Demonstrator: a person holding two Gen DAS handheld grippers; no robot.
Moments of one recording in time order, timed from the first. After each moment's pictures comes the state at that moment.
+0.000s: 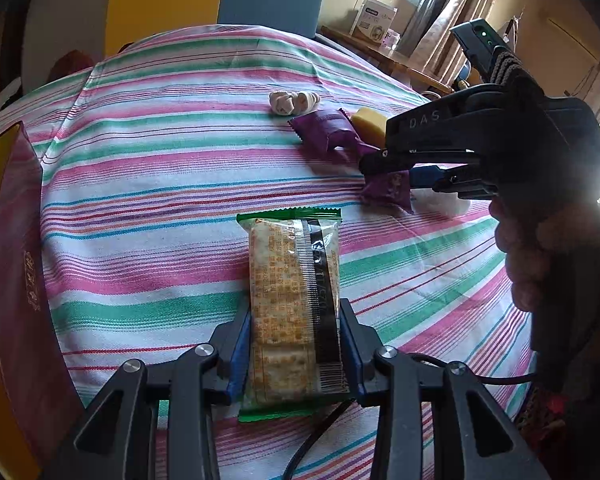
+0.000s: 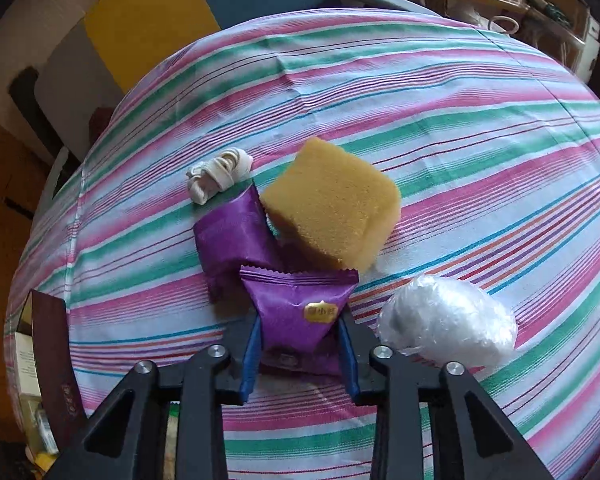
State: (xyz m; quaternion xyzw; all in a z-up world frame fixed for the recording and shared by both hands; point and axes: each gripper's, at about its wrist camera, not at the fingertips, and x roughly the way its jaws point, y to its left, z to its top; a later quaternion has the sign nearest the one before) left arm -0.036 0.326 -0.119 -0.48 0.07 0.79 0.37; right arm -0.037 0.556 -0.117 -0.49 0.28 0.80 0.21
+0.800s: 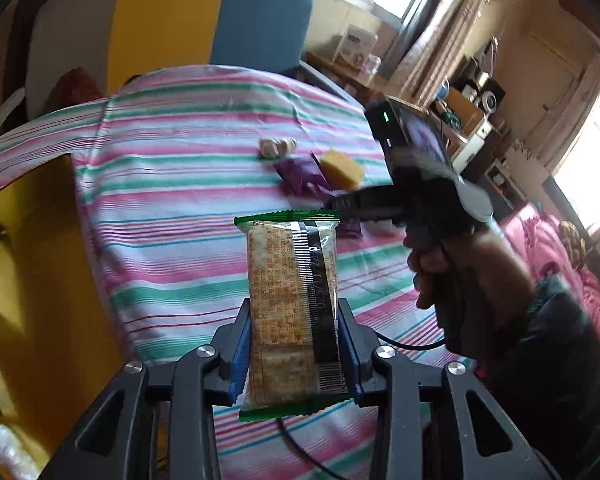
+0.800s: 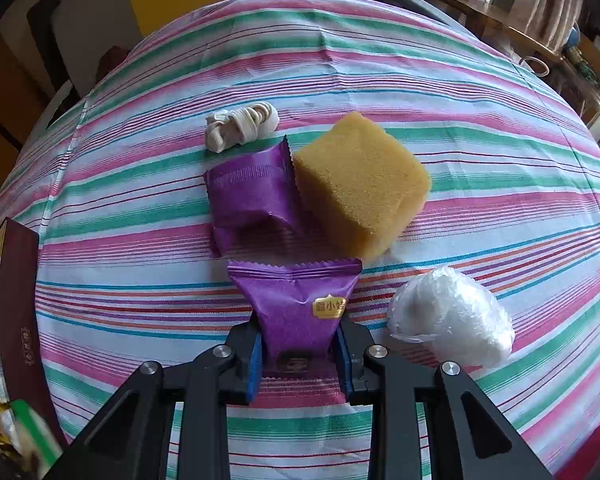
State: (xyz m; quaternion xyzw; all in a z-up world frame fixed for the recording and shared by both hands) left arm -0.015 0.269 -0.043 -0.46 0.02 0.79 0.39; right arm -0.049 0.536 -0.122 -0.54 0.18 0.80 0.20
